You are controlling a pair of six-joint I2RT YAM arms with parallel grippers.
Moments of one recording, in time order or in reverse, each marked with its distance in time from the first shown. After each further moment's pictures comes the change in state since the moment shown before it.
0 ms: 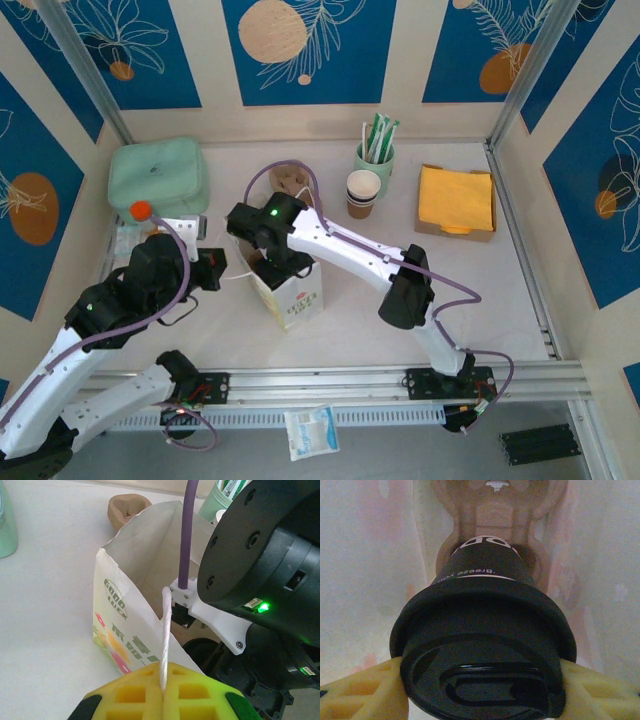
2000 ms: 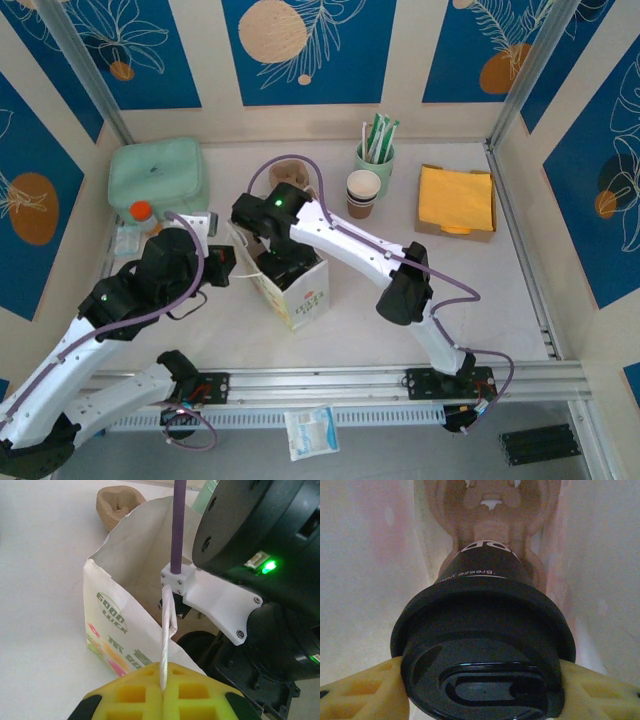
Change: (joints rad) left arm 0.000 0.039 -0.017 0.052 0.033 0.000; right arm -0.034 0.021 0.066 -0.054 -0.021 -0.057
